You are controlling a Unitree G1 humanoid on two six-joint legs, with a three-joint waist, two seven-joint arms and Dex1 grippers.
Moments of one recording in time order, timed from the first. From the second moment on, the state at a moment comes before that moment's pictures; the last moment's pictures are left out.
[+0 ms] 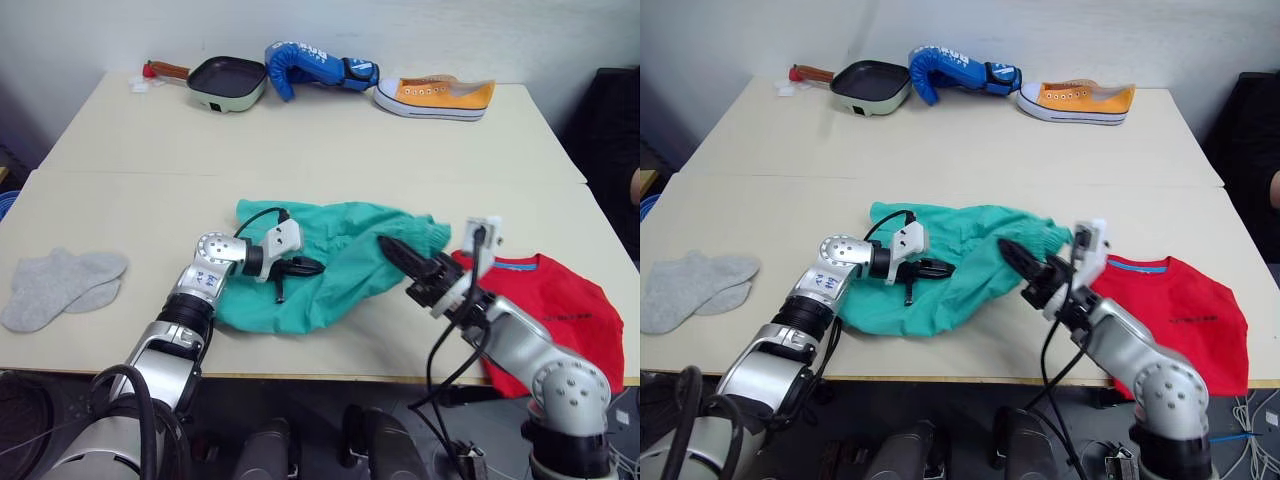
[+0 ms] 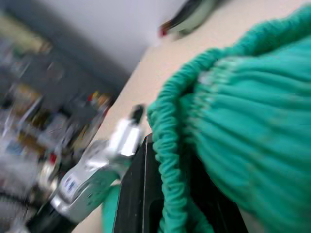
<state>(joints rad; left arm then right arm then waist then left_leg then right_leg) -0.84 0.36 -0.20 0.75 -0.03 -0.06 -1.10 -0.28 -0.40 -0.07 -0.52 1.42 0.77 -0.06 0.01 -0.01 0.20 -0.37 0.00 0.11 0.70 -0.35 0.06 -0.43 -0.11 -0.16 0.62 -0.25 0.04</state>
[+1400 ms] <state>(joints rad) -0.70 0.78 0.16 0.02 -0.53 0.74 -1.09 -0.72 -0.29 0.23 -0.17 0.56 0.74 0.72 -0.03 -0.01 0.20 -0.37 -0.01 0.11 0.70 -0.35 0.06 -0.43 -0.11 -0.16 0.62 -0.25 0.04</state>
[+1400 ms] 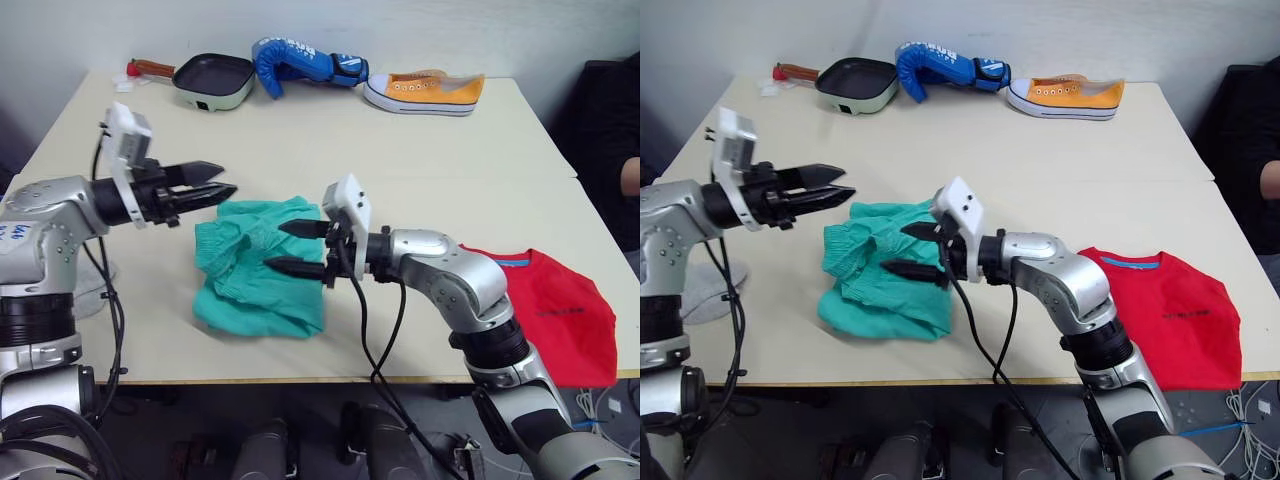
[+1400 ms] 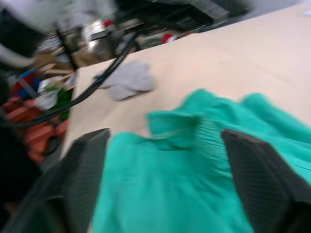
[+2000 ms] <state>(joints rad) -0.79 0.62 -0.11 0.60 -0.15 0.23 -0.94 -0.56 -0.30 0.51 0.00 0.13 0.41 0.75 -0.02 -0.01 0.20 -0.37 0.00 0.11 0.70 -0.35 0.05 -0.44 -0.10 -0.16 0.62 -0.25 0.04</state>
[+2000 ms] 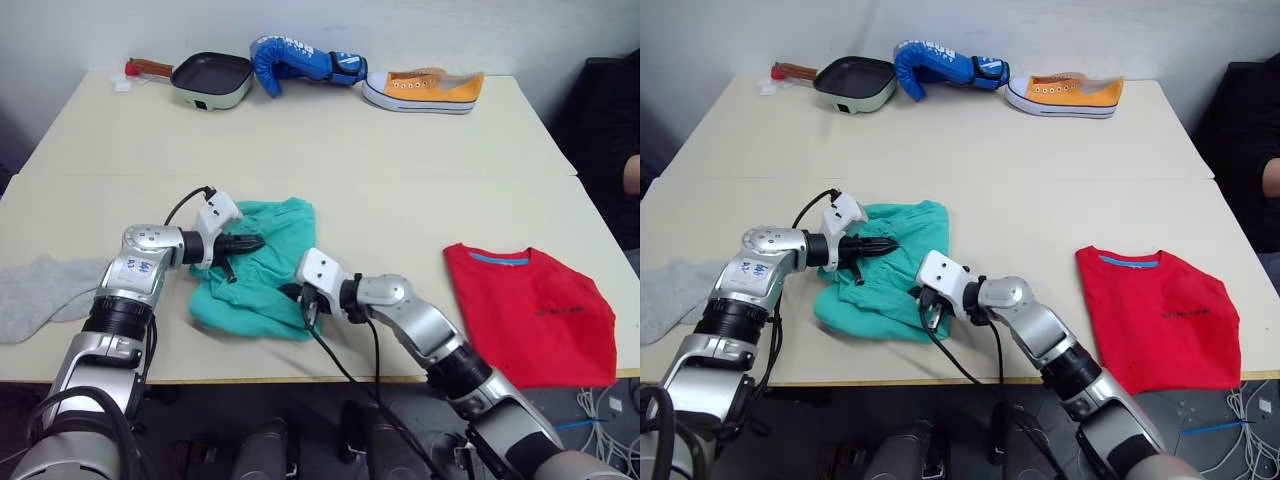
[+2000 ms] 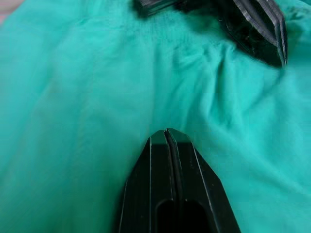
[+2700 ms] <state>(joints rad) -0.46 0.77 -0.04 0.13 -0.32 0.44 -1.15 -0.93 -0.09 0.28 0.54 0.09 0.34 0.60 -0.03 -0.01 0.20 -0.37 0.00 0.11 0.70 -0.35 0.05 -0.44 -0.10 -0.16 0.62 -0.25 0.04</state>
